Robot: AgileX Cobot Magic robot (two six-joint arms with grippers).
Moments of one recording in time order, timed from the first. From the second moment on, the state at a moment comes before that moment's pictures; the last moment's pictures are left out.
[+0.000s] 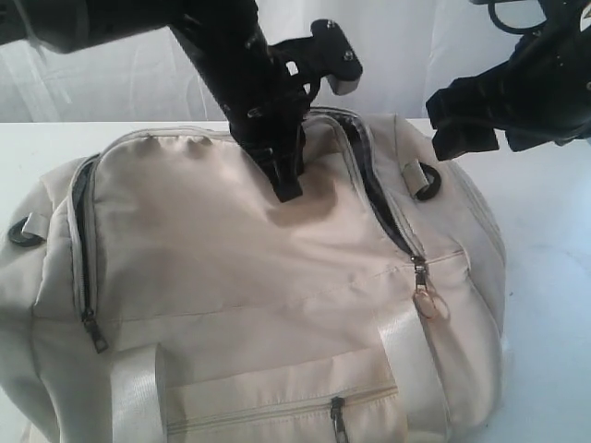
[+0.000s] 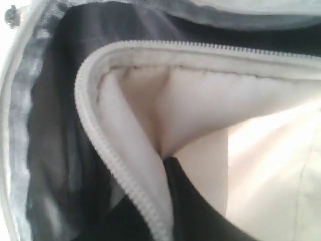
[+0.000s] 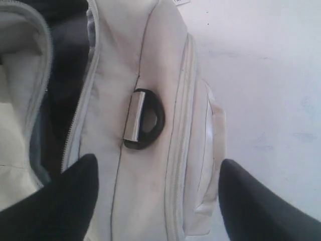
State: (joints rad) left arm -0.73 1.88 -1.82 -0.05 1.08 0.68; right arm 0.46 1.32 -1.23 0.05 0.94 0.04
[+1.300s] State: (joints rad) left arm -1.26 1.54 -1.67 0.36 1.32 -0.05; right arm 0.46 1.32 -1.23 0.05 0.94 0.03
